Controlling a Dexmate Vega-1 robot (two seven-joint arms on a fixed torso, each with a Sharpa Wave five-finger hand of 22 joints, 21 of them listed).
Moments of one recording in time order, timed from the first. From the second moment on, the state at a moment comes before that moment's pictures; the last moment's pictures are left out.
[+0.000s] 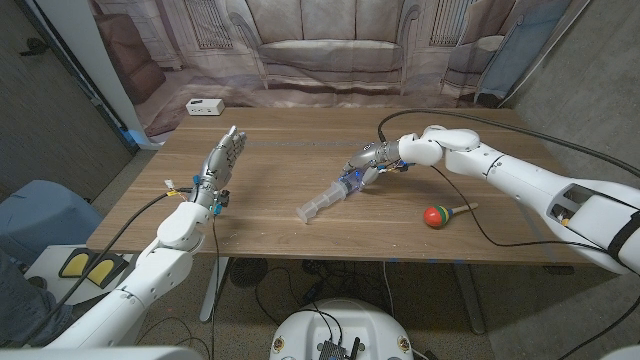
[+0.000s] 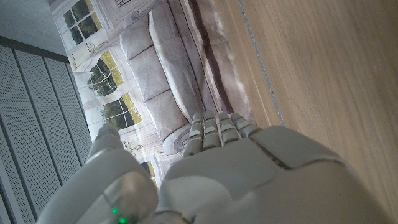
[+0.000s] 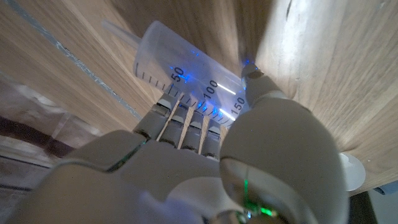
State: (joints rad) left arm 1.12 0.65 0.23 -1.54 -0.60 -0.43 0.06; left_hand 0.21 0.03 0.21 -0.11 0.19 0.20 0.10 0.19 0.17 0.17 0.09 0.21 0.19 0.06 0.09 0.19 0.17 -0.03 0.05 0.19 0.17; right arm -0.24 -0.62 -0.99 -1.23 -0.71 0.49 0.39; right_hand 0.97 0.02 0.39 -0.17 0.24 0.40 -0.05 0.22 0.19 0.38 -0.02 0.26 0.19 0.36 -0.04 0.24 0.21 0.64 -0.06 0.24 0.16
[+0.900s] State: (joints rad) left arm 1.14 0.65 0.22 -1.57 -0.59 -0.43 0.07; left_hand 0.21 0.03 0.21 -0.11 0.19 0.20 0.10 0.19 0.17 0.16 0.08 0.21 0.19 0.06 0.09 0.19 0.17 -0.04 0.06 0.19 0.17; right arm -0.29 -0.66 -0.97 -1.28 -0.75 0.51 0.26; right_hand 1.13 0.03 0.38 -0.17 0.18 0.67 0.00 0.26 0.19 0.71 -0.06 0.31 0.19 0.64 -0.06 0.37 0.29 0.86 -0.07 0.26 0.17
